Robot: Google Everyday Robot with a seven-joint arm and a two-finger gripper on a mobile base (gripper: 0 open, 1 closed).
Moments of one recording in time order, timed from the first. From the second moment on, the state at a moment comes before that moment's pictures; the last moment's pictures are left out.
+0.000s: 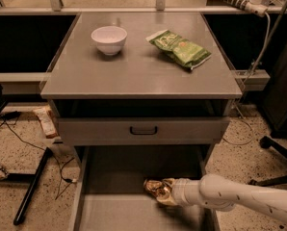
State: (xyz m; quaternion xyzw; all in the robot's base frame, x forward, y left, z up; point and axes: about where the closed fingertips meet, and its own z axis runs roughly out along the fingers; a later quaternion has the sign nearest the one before) arm 0.494 -0.090 0.379 -0.57 0.73 0.15 0.35
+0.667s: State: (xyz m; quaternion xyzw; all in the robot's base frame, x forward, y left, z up) arm 0.494 -0.090 0.379 -0.57 0.73 0.15 0.35
